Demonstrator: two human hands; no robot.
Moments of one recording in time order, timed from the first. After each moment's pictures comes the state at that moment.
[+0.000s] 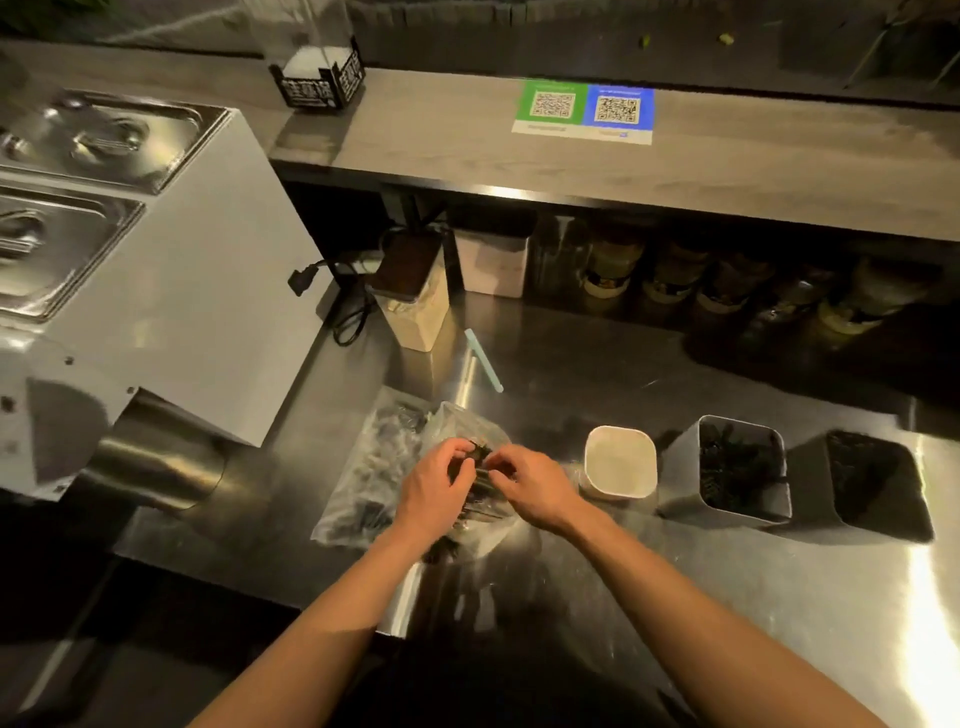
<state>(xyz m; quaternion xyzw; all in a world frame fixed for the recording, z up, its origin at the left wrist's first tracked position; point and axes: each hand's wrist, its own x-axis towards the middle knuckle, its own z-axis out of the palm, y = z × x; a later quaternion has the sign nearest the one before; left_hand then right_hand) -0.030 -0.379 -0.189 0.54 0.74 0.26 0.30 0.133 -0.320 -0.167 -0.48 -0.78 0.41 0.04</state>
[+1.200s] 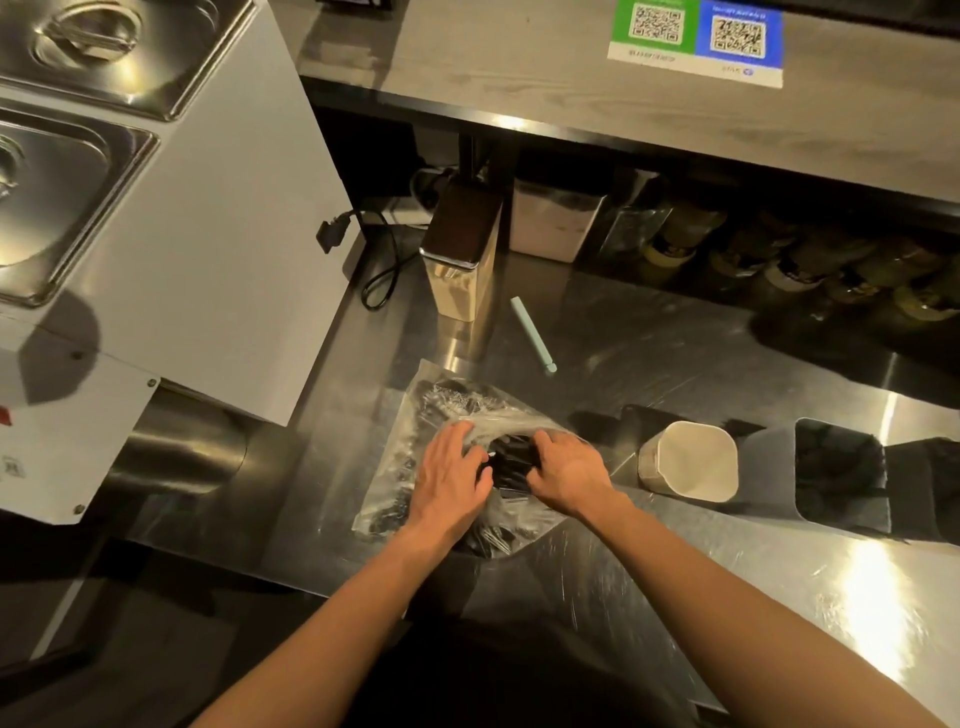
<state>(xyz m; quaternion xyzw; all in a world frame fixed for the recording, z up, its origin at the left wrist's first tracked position) -0.103 -0.383 -0.240 0.65 0.72 0.10 0.21 0.069 -0.302 -0.231 -0.52 -0.81 0.23 -0.16</state>
